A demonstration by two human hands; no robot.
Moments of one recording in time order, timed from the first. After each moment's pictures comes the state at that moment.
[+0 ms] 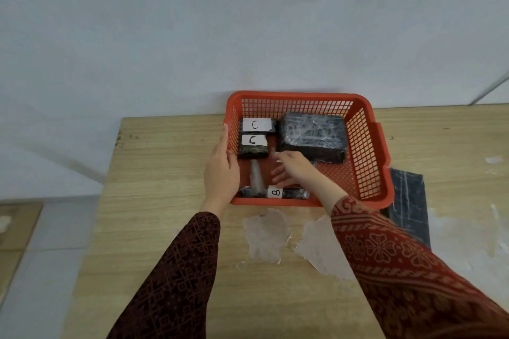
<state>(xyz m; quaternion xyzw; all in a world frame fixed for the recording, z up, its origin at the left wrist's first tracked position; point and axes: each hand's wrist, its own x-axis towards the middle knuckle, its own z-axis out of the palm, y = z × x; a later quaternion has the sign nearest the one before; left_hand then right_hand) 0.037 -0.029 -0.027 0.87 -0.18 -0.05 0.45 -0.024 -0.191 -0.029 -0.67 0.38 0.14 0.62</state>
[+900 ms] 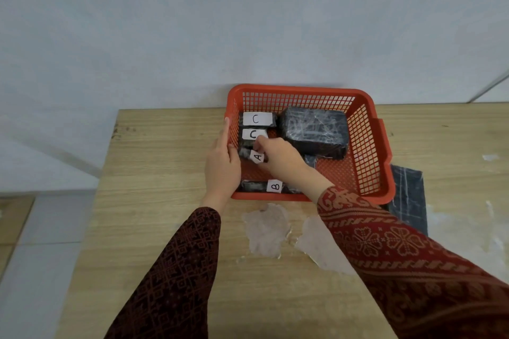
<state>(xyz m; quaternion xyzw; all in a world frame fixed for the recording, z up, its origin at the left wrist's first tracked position) 0.041 -0.028 -0.035 0.86 -0.19 -0.05 0.47 -0.006 -0.167 -0.012 -0.96 0.10 0.08 0.24</state>
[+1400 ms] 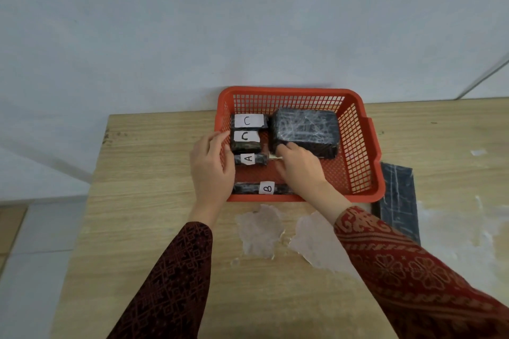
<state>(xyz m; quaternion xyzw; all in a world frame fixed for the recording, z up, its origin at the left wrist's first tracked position) 0.026 -0.025 -0.014 0.87 -0.25 0.12 0.41 -0.053 -0.189 -0.013 -0.98 0.17 -0.02 0.13</state>
